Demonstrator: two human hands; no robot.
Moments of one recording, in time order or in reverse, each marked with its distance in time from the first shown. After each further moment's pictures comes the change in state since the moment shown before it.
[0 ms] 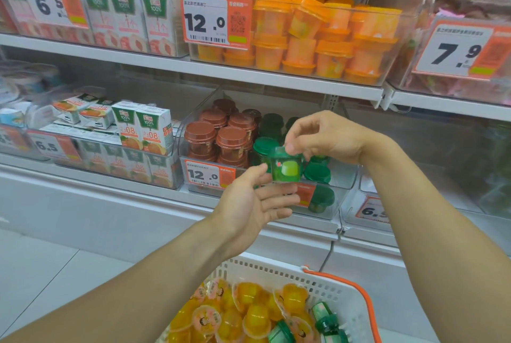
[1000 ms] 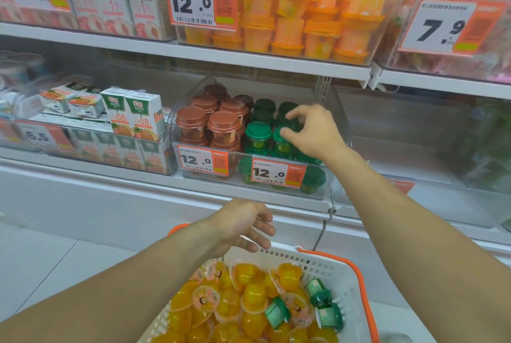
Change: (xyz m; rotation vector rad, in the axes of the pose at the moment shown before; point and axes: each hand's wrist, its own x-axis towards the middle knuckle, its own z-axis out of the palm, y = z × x) left_hand 0.007 -0.040 -0.032 0.663 0.038 -0.278; right_hand 0.025 0.054 0.024 -0.559 0.626 0.010
